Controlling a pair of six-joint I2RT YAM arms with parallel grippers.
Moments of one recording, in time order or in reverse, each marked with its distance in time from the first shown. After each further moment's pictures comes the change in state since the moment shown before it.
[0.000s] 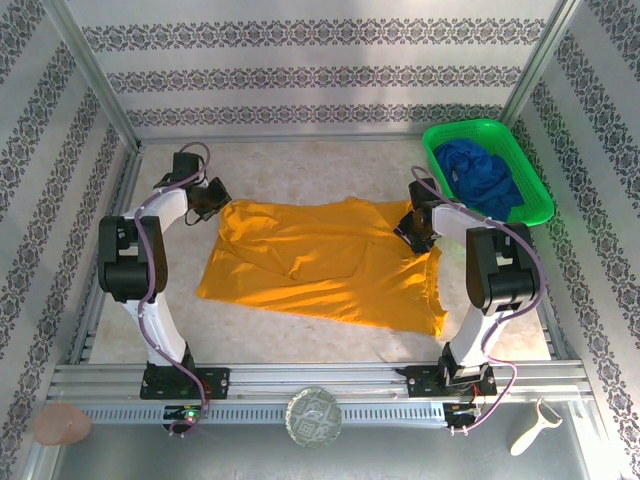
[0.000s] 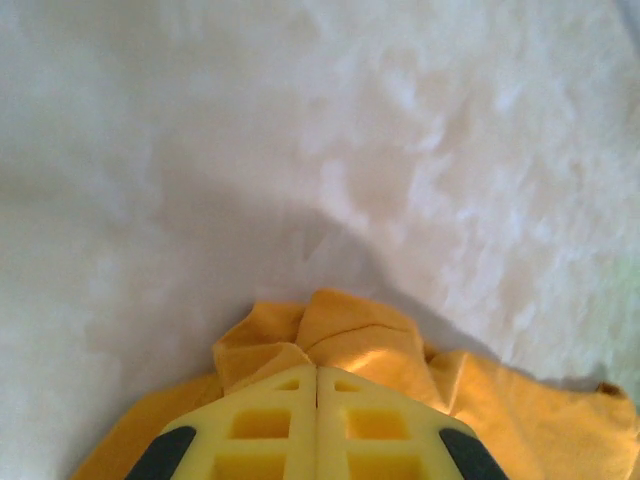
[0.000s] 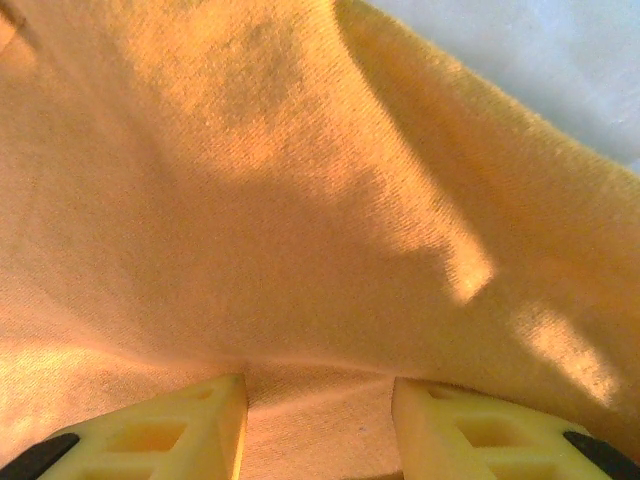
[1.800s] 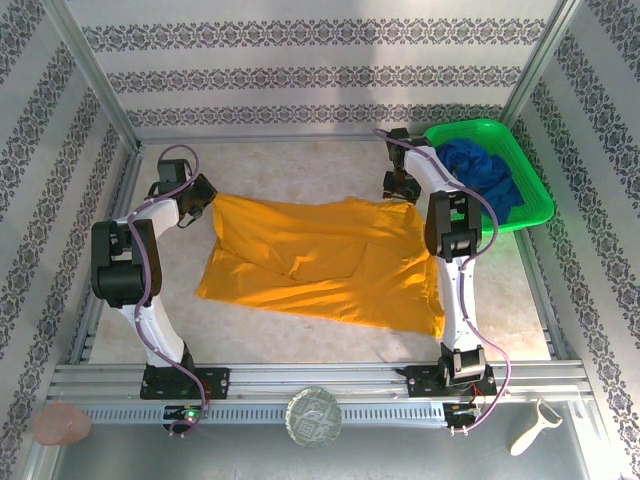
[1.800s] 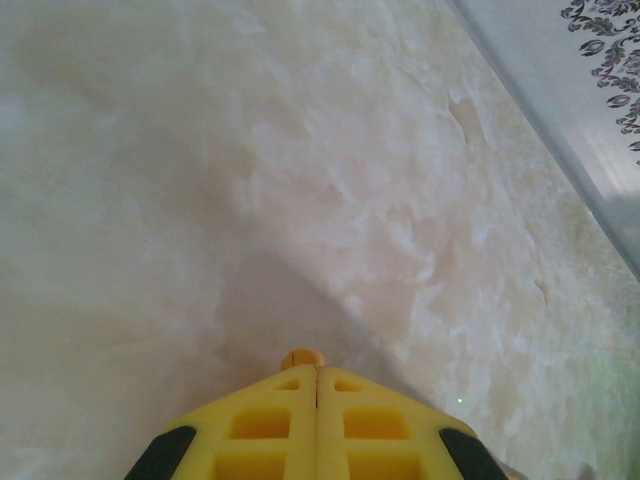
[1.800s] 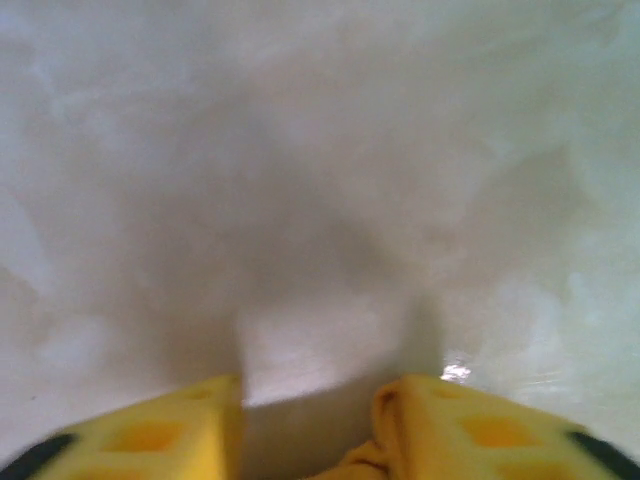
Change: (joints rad) left arm 0.068 -0.024 -0.107 0.241 -0.046 -0.038; right arm 0.029 0.664 1.083 -0.584 0.164 -0.508
